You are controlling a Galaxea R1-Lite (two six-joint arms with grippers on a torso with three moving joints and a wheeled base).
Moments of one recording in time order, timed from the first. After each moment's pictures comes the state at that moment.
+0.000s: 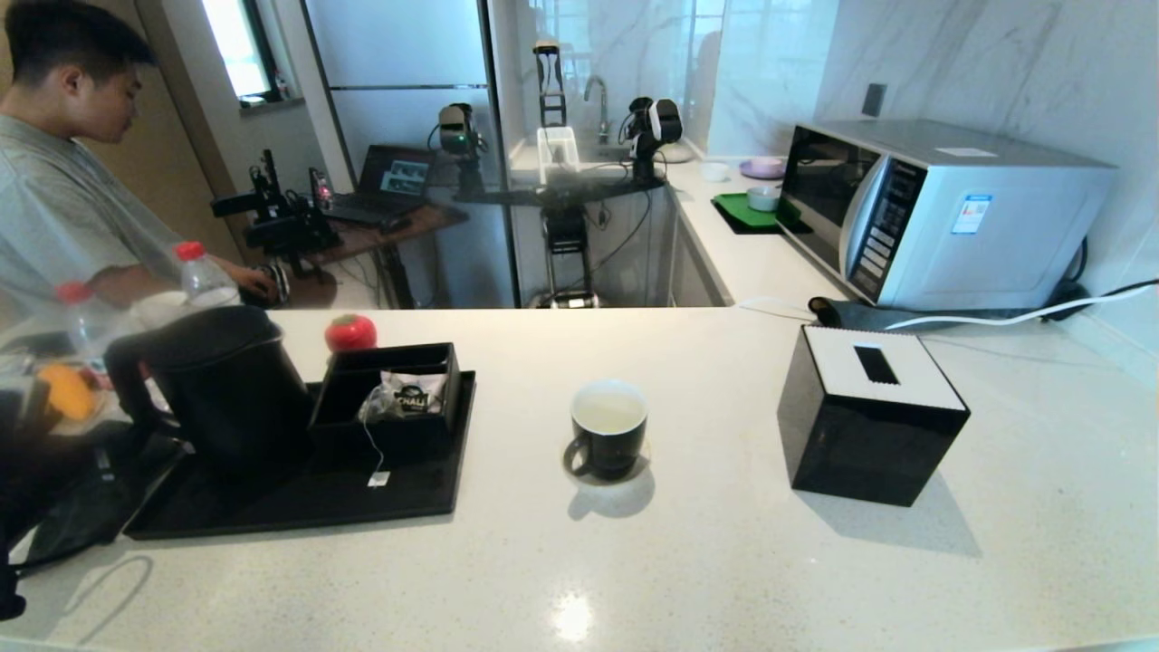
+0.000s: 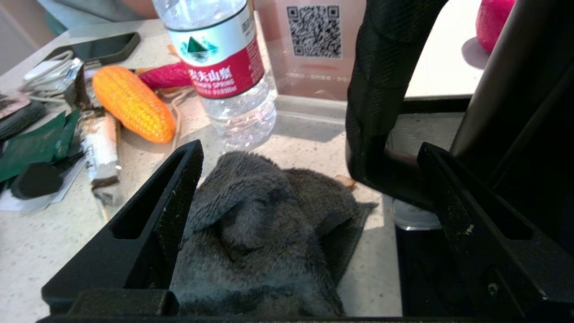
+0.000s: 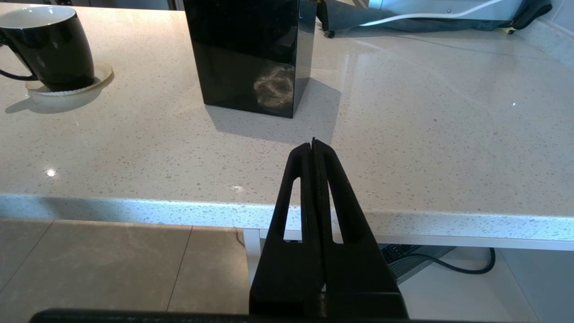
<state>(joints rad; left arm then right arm) 0.71 2.21 -0.58 -1.52 -0.43 0.18 0.00 0.00 0.00 0.00 0.01 -0.03</state>
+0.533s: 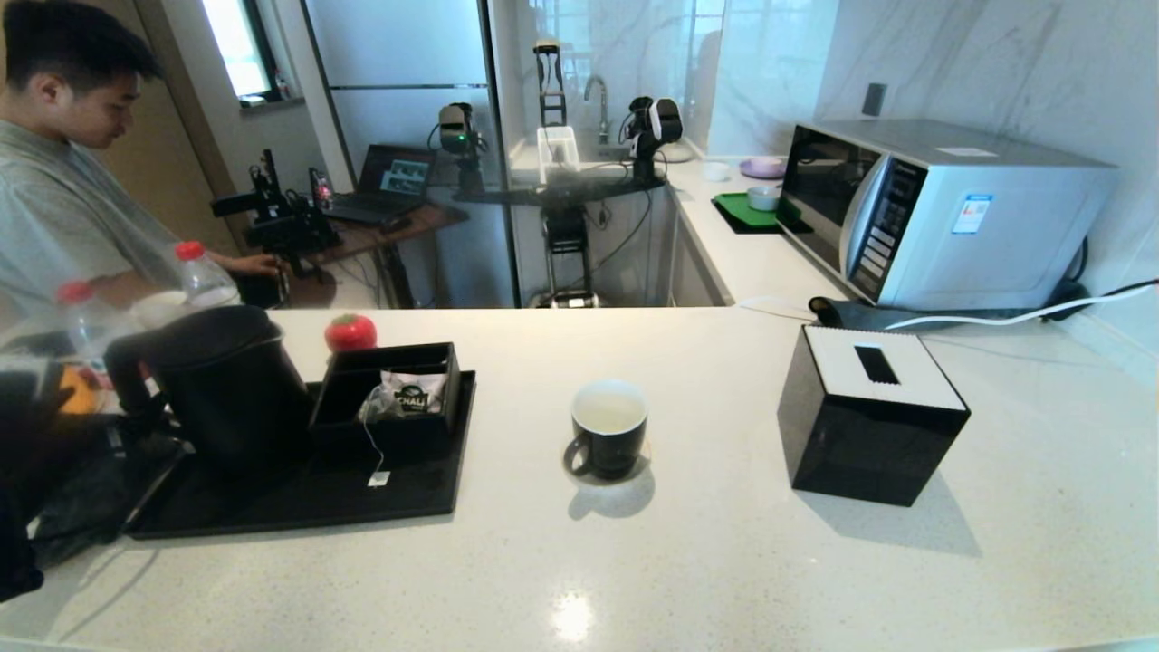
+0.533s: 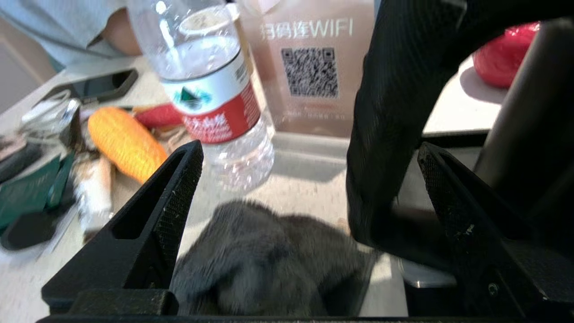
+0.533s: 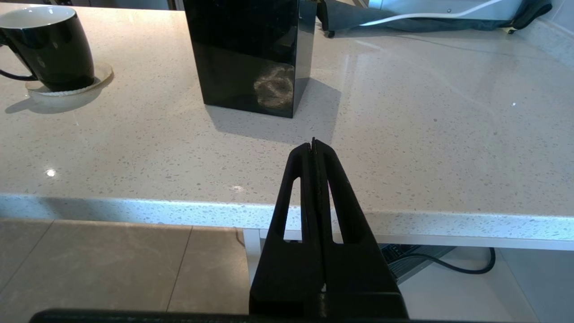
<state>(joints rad) 0.68 2.25 -0.69 -1.52 -0.43 0.18 0.00 0.00 0.00 0.00 0.01 -0.03</state>
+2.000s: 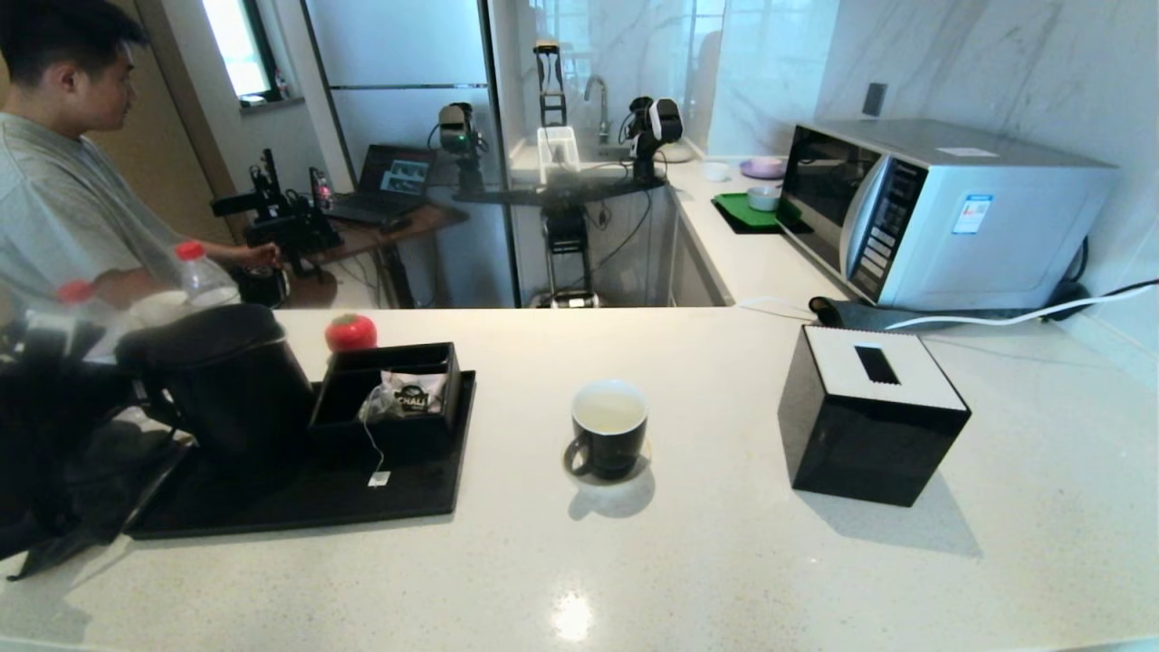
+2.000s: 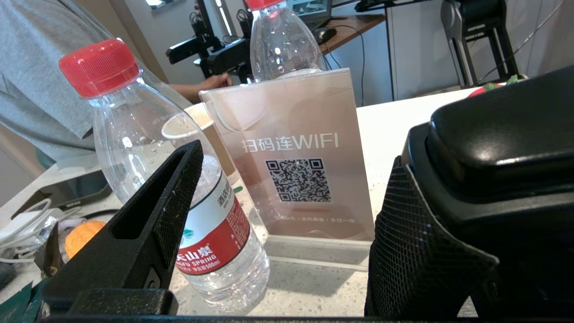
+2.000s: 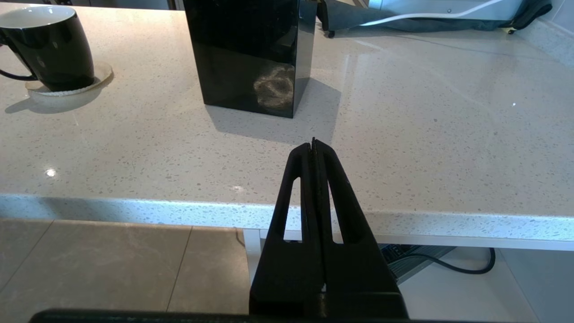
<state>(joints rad) 0.62 2.36 -0.98 -1.52 -0.49 0.17 0.00 0.00 0.00 0.00 0.01 -0.03</state>
